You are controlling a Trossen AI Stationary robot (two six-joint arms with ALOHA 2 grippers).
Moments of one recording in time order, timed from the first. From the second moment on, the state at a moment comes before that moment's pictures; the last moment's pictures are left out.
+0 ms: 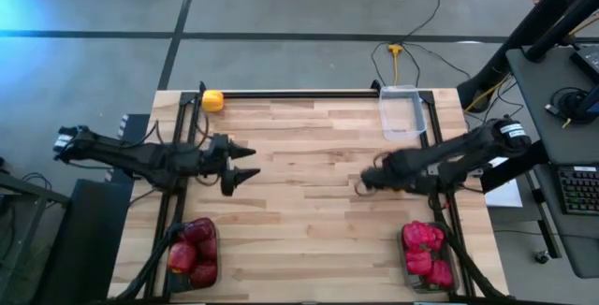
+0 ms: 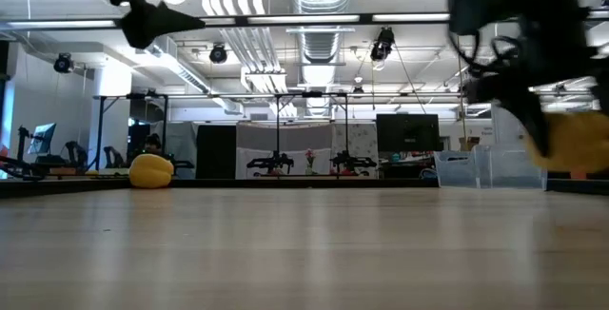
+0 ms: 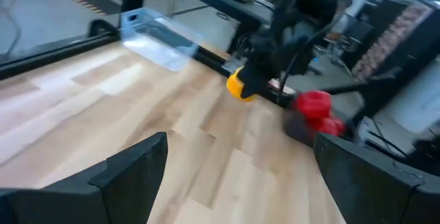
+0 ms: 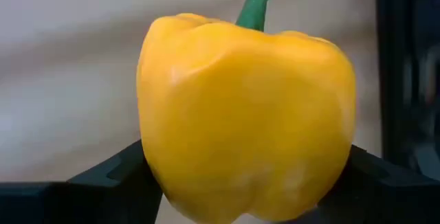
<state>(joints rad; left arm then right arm) -0.18 0.76 0.55 -0.01 -0.35 -0.53 0.13 1.42 0.89 -1.19 0.00 1.95</state>
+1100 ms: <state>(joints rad) 0.98 1.47 1.12 -0.43 -0.09 -0.24 -0.93 1.49 0.92 -0.74 0.35 0.82</state>
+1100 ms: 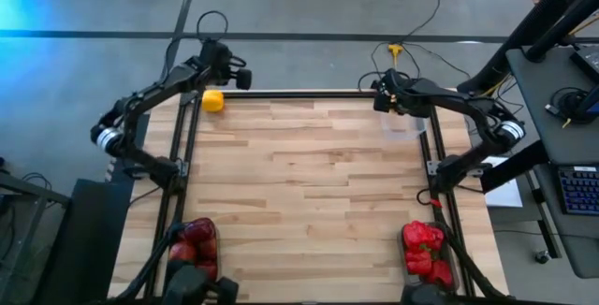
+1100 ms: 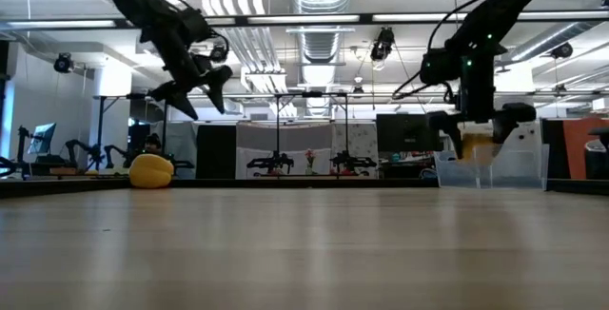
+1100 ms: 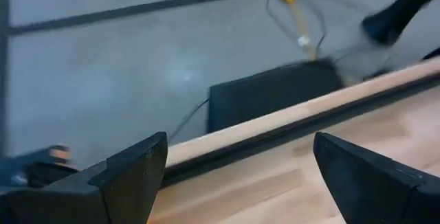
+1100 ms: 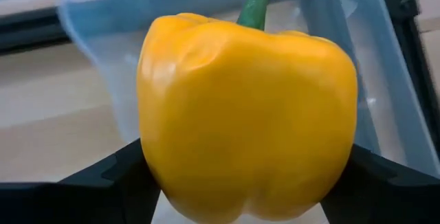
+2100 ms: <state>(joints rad) 1.04 1.74 1.59 -1.23 -0.20 0.57 -0.77 1.24 0.97 -0.53 0.54 0.65</state>
